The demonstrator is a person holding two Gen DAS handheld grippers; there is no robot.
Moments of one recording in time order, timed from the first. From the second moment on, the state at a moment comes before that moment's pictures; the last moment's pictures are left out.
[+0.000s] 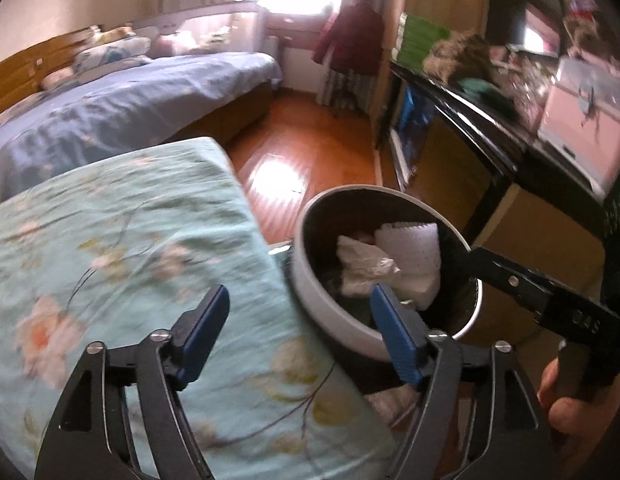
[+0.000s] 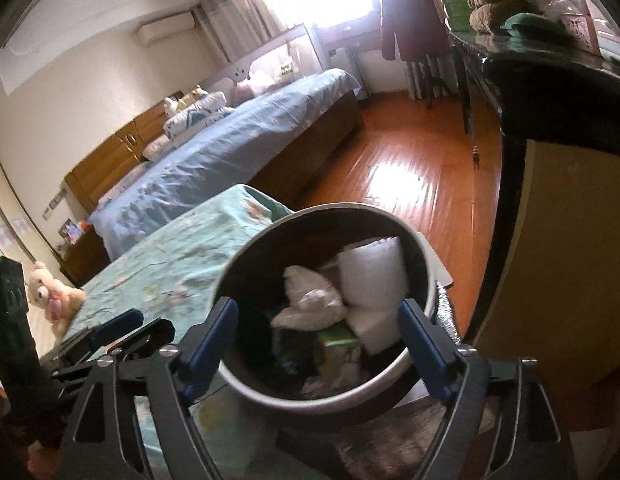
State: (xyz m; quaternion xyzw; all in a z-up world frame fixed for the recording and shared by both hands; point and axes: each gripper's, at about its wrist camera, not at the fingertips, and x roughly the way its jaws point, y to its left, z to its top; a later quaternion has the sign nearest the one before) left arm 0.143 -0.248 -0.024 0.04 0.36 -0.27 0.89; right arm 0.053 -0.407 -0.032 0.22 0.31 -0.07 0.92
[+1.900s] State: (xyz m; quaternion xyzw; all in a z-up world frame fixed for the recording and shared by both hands) left arm 0.021 -0.111 0.021 0.03 0.16 -0.11 0.98; right arm -0.006 -0.268 0.008 0.07 0.17 -0.03 0.98
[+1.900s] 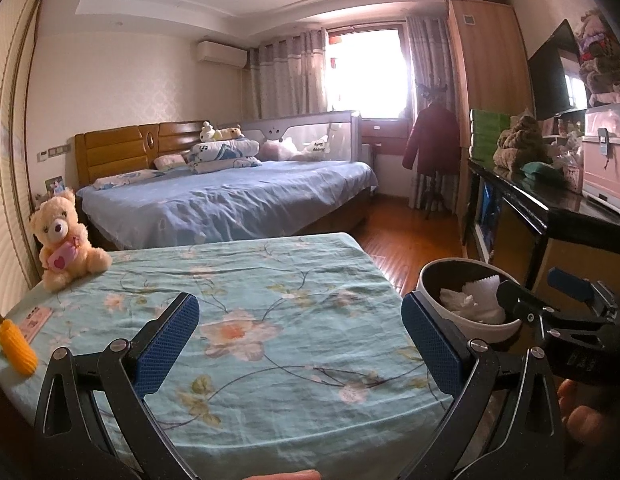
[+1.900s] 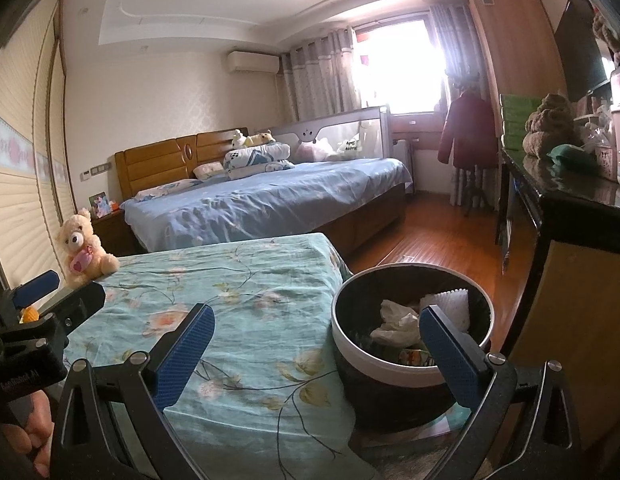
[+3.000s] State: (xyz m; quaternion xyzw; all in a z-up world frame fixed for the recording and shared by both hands) left arm 0.022 -0.111 0.019 0.03 0.16 -0.10 0.98; right arm -0.007 -0.265 0.009 0.07 0.18 -0.02 0.98
